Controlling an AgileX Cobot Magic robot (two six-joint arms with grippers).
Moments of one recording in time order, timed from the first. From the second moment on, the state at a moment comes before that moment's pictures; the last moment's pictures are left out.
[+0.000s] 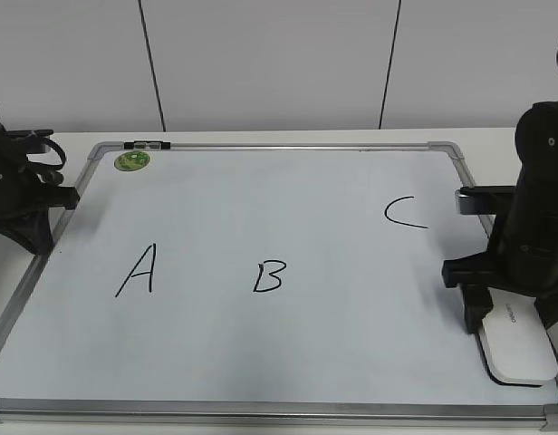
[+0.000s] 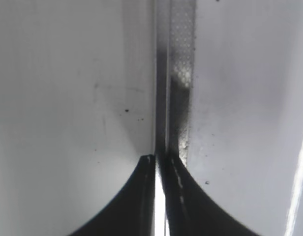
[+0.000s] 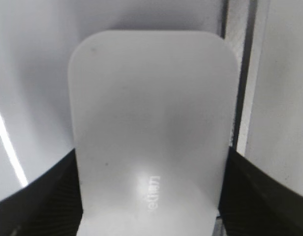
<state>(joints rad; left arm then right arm) -0.01 2.15 -1.48 -0.09 0.89 0.01 0.21 1.85 -1.05 -0.04 0.90 0.29</state>
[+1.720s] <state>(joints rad) -0.01 2.15 -1.48 -0.11 0.90 0.01 0.51 2.29 -1.88 0.07 1.22 0.14</state>
